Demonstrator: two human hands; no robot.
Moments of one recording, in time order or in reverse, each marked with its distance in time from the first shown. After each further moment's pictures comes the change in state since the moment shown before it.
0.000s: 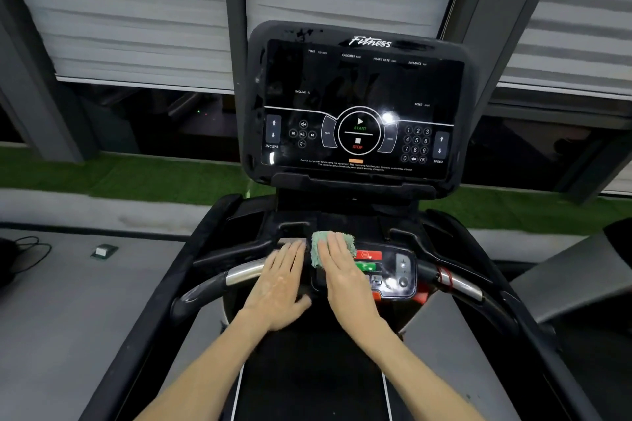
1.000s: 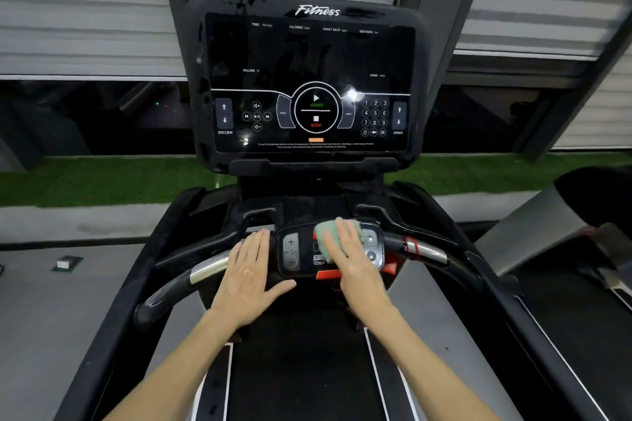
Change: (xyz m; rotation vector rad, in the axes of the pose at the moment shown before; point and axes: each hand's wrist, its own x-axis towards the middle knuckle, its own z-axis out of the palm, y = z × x) left_hand 0.004 -0.006 0.021 0.037 0.153 0.013; right_hand -0.044 0.065 -0.004 0.015 0.104 0.083
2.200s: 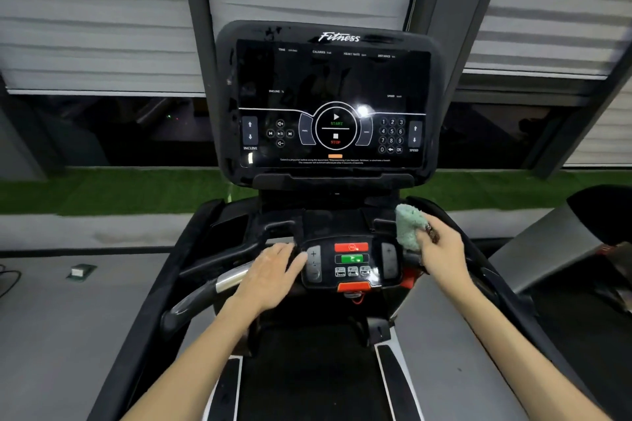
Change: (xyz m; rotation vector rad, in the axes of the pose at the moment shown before) left_hand 0.025 0.004 -0.047 -0.422 -0.139 -0.146; right_hand 0.043 0.026 -0.103 0.545 0.149 0.603
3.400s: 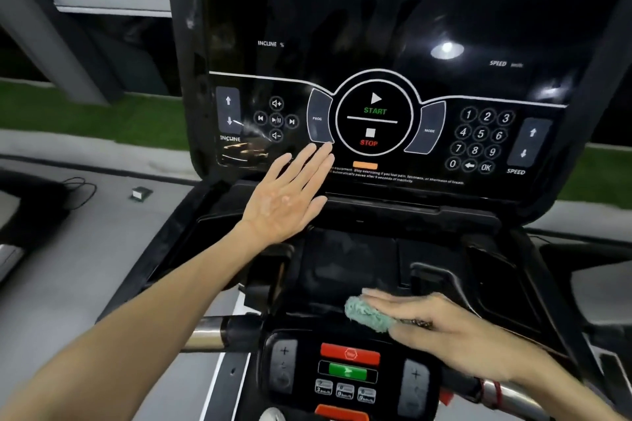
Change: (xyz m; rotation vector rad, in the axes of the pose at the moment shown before) left_hand 0.213 -0.030 -0.001 0.851 0.421 0.387; right_hand 0.133 0.045 0.042 -0.008 -1.384 -0.010
